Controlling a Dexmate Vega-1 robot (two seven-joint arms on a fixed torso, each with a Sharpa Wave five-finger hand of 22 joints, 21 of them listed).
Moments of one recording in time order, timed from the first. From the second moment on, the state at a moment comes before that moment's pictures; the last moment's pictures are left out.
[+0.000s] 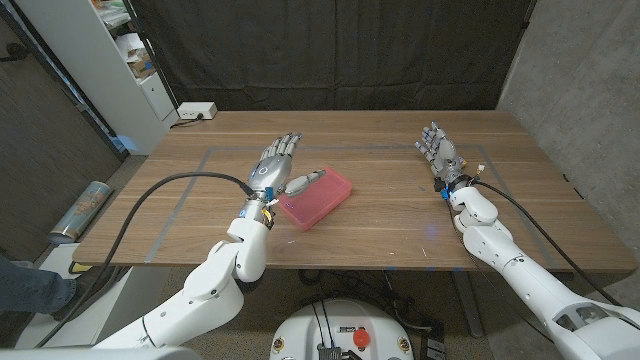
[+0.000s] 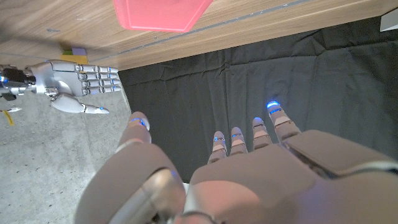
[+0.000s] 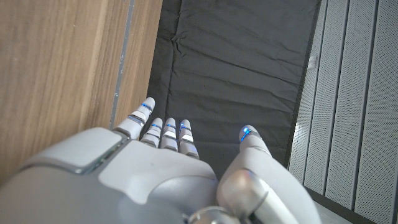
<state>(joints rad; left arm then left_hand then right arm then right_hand) 1.20 0.75 0.59 -2.22 0.77 0.60 0.39 0.38 -0.15 0.34 -0.16 0.21 -0.05 -0.05 0.19 0.18 -0.08 0.07 0.22 0.21 -0.05 0.18 0.20 0.18 0.07 0.22 0.24 0.19 -0.85 -0.46 -0.33 -1.20 0.70 0.41 0.07 0.18 0.00 0.34 -0.06 0.26 0.10 0.06 0.20 0.19 0.04 0.09 0.19 0.19 -0.03 0.03 0.20 0.26 0.19 -0.01 0.19 0.17</state>
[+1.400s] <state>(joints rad) 1.10 0.70 0.69 -2.10 0.85 0.65 0.32 0.38 -0.17 0.29 -0.15 0.23 -0.08 -0.05 0.19 0.18 -0.11 0.08 0.22 0.21 -0.06 0.19 0.19 0.18 0.14 0.22 0.26 0.19 -0.83 -0.44 -0.34 -1.15 0.70 0.41 0.07 0.18 0.00 0.33 -0.06 0.26 0.10 0.06 0.20 0.19 0.04 0.09 0.19 0.19 -0.02 0.03 0.20 0.25 0.19 -0.01 0.19 0.17</state>
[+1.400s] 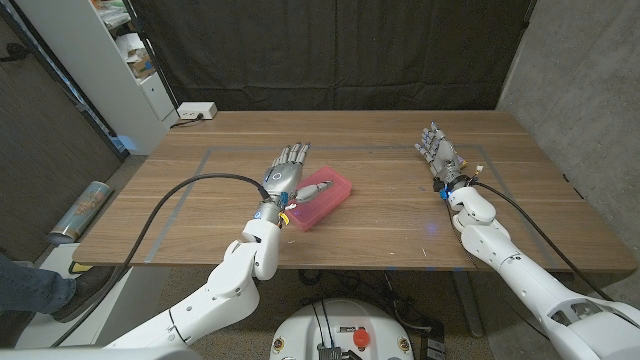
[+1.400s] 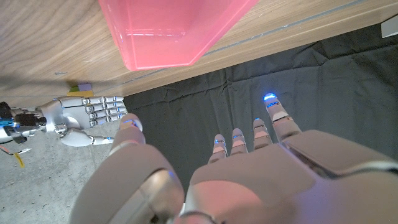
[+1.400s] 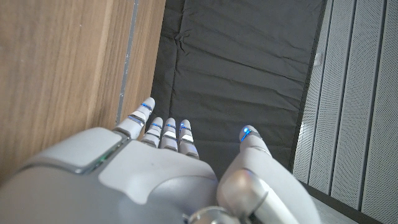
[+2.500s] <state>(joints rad) 1.06 0.67 0.76 -2.06 0.83 0.68 0.30 0.38 -0.17 0.28 -0.14 0.24 -0.06 -0.04 0.20 0.18 -0.10 0.07 0.22 0.21 -0.06 0.19 0.19 0.18 0.17 0.22 0.26 0.19 -0.82 -0.44 -0.33 -1.13 0.71 0.41 0.10 0.19 0.00 0.33 -0.06 0.26 0.10 0.06 0.20 0.19 0.04 0.09 0.19 0.19 -0.02 0.03 0.20 0.24 0.19 -0.01 0.19 0.17</state>
